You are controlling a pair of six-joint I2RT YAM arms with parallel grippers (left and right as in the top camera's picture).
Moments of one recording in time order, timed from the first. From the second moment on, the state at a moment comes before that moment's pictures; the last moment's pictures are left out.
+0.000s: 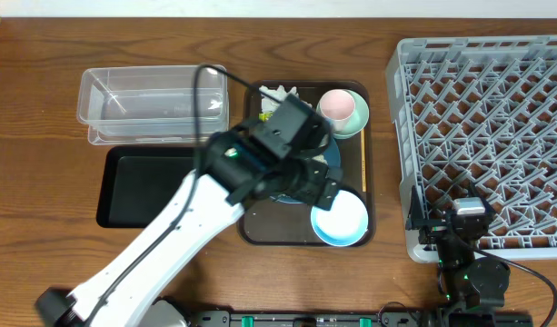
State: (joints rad) left arm -0.74 1.50 1.52 -1.11 0.22 -0.35; right arm -0.02 0.01 0.01 -0.06 -0.09 -0.07
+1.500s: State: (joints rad) left arm -0.89 2.09 1.52 -0.77 -0.24 -0.62; right arm -0.02 0.01 0.01 -0.06 -0.09 -0.07
